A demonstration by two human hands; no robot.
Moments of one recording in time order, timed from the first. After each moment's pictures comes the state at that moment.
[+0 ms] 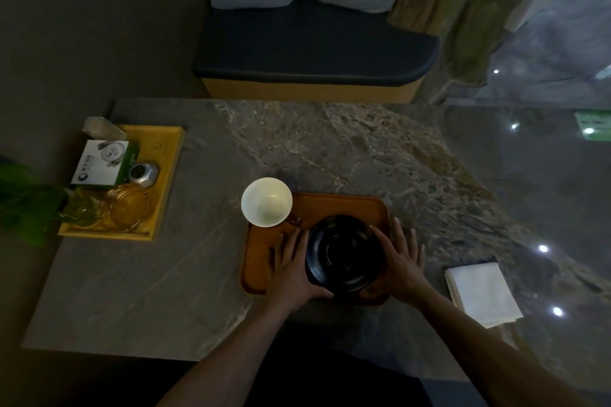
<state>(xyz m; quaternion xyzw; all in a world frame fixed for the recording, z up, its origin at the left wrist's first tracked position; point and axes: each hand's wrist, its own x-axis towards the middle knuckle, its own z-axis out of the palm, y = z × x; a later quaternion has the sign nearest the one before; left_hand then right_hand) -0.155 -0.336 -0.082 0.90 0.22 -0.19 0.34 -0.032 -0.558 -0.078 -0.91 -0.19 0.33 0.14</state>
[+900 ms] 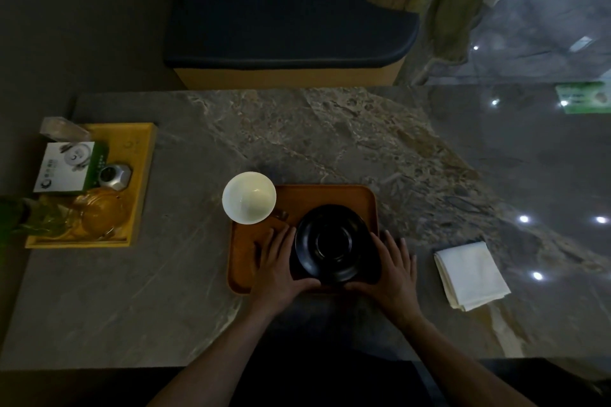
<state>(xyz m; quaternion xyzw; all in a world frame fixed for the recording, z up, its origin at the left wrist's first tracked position) -0.164 -0.329 -0.092 0.91 0.19 -0.14 0.33 -0.087 -0.569 -0.091 -0.94 -0.10 0.21 0.25</state>
